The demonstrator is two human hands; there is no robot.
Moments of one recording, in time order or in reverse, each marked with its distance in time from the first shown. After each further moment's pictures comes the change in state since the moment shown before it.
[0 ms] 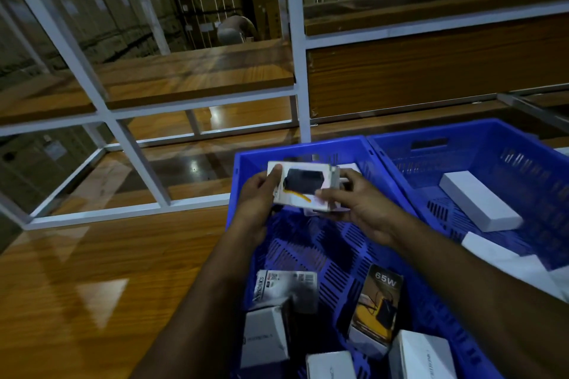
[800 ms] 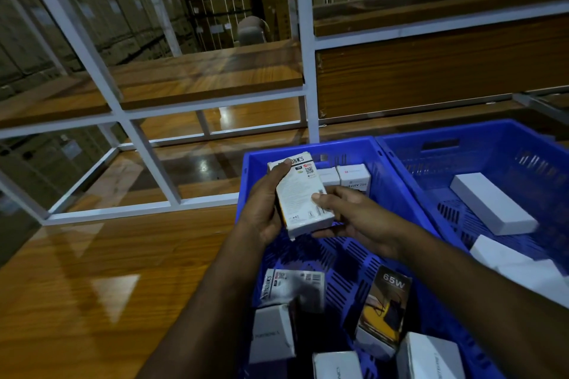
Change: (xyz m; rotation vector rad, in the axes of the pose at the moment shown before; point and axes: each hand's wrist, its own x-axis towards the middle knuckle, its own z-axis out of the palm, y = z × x) left_hand -0.005 0.003 0.000 -0.353 -0.196 -0.128; right_hand -0.020 -0.001 0.019 0.034 -0.215 0.086
